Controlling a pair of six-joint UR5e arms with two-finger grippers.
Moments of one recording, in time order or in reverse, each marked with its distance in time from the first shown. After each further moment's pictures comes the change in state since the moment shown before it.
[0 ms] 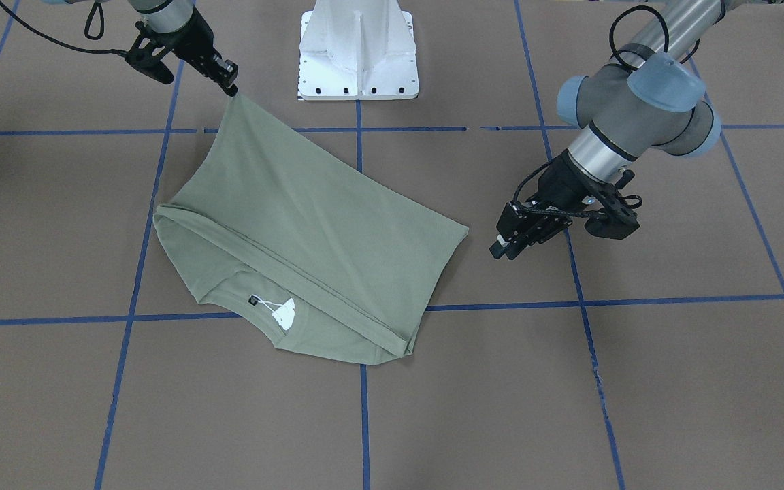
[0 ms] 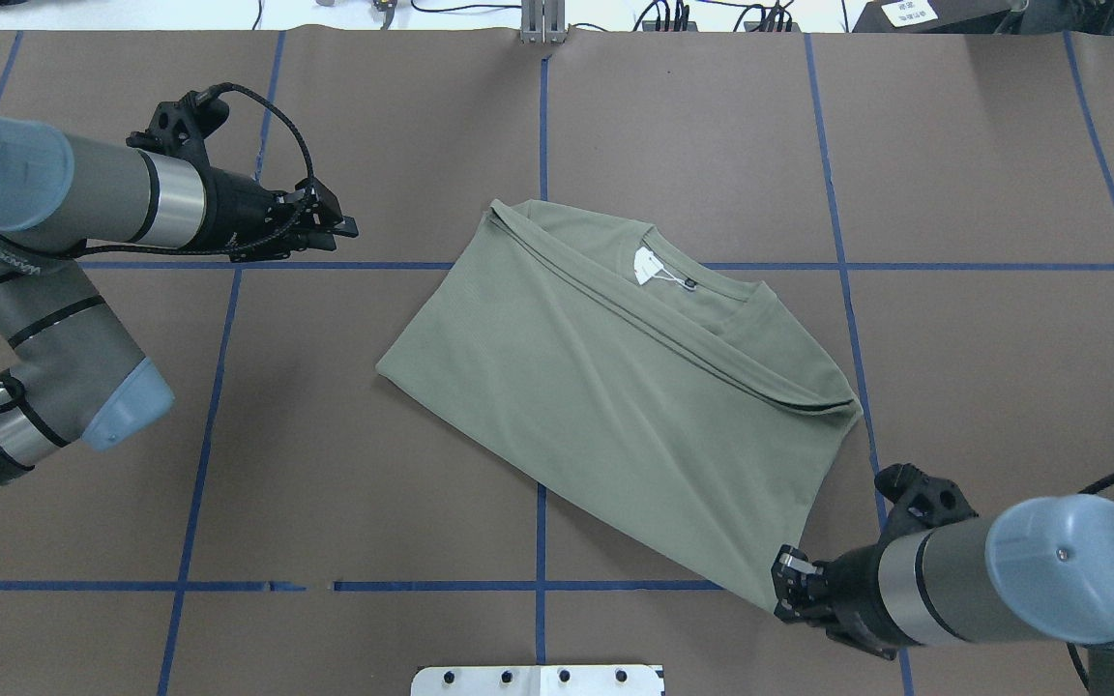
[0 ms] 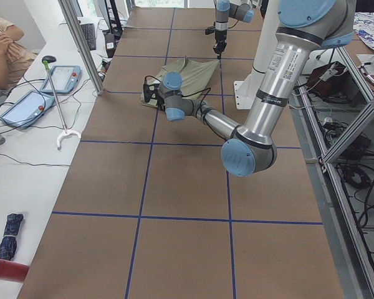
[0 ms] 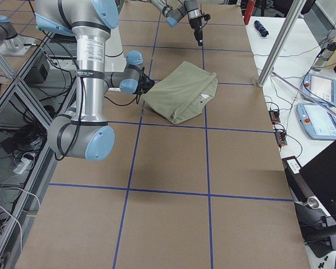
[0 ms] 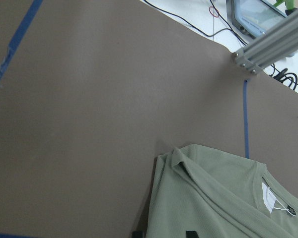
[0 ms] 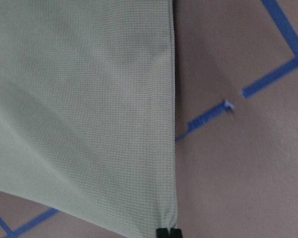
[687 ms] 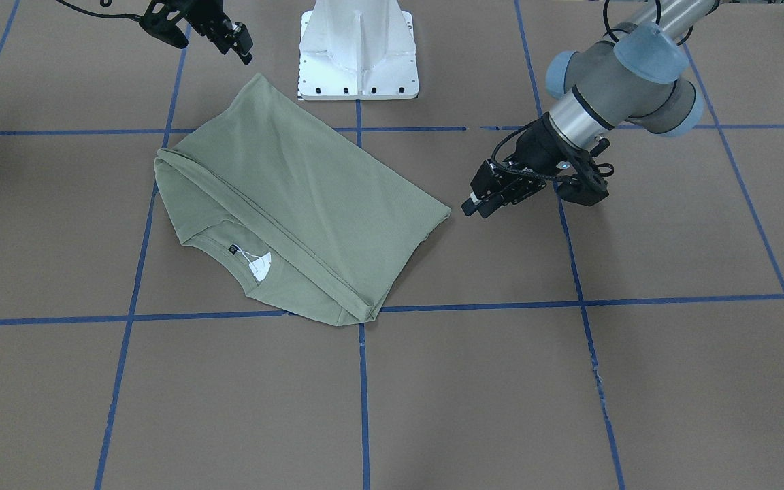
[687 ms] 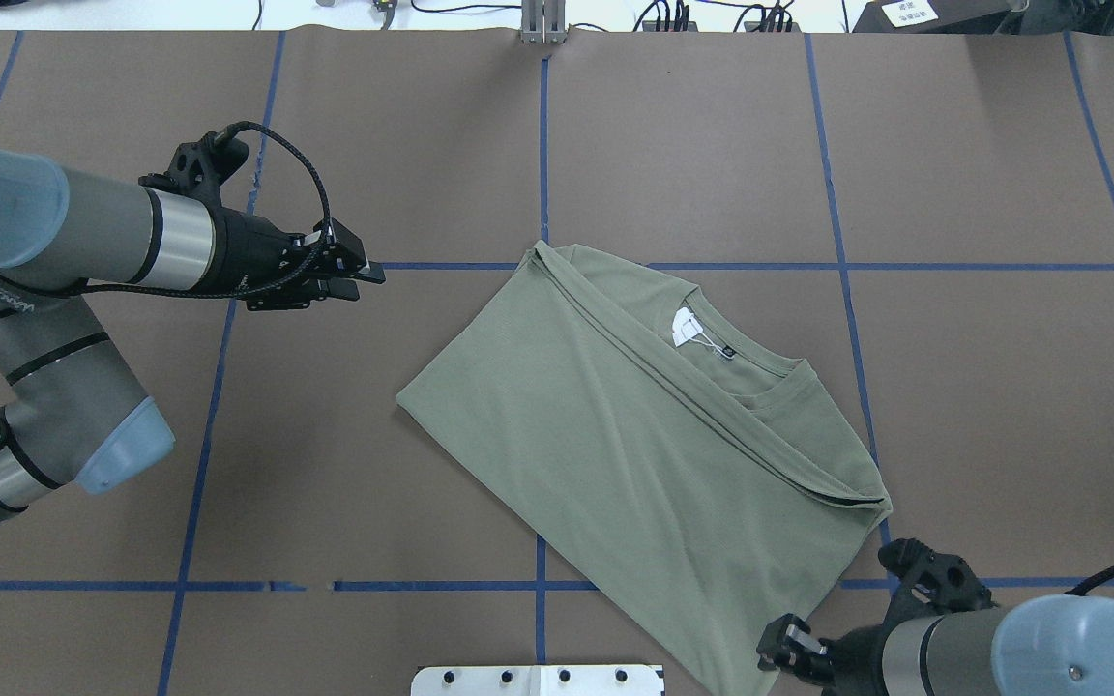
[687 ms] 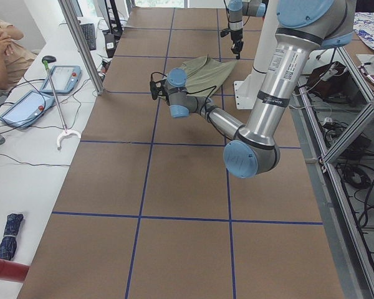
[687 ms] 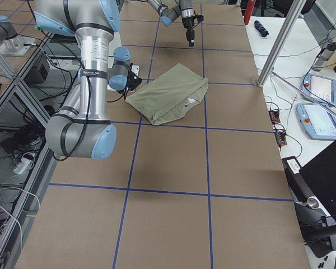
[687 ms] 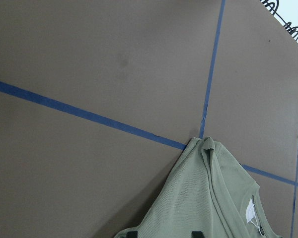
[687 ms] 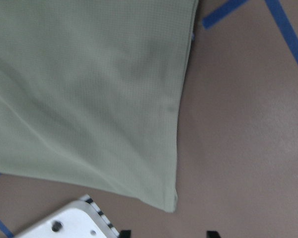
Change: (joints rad) left arm 0.055 0.025 -0.084 -0.001 -0.034 -0.065; right arm -0.081 -0.017 0.058 -0.067 -0.133 0.059
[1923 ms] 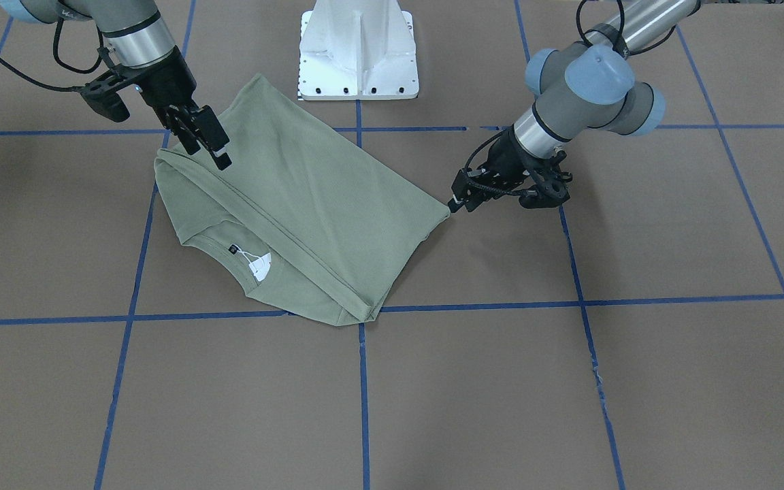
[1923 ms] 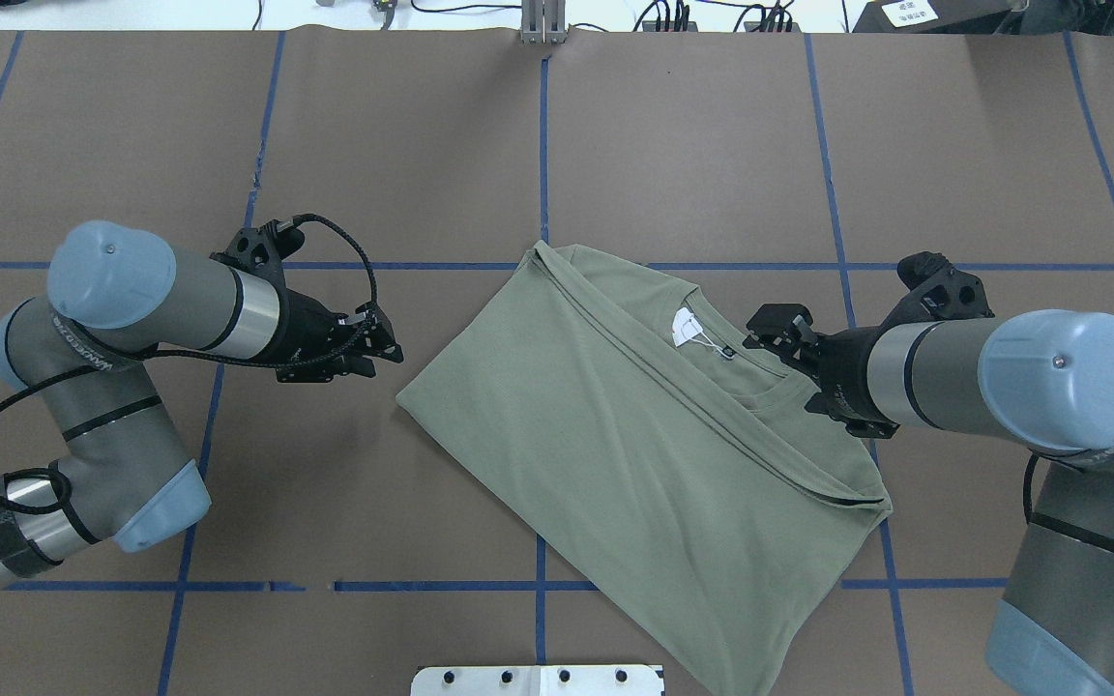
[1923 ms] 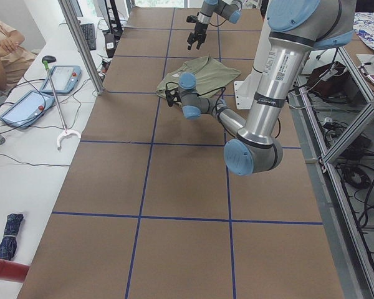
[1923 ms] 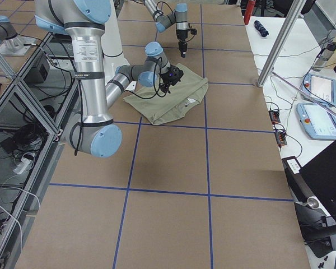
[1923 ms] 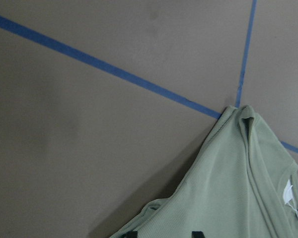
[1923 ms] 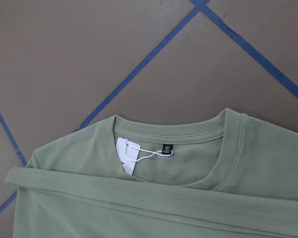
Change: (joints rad) left arm 0.123 -0.016 0.067 0.140 0.034 0.001; right arm 0.434 0.229 -0.180 -0.004 -0.022 -0.183
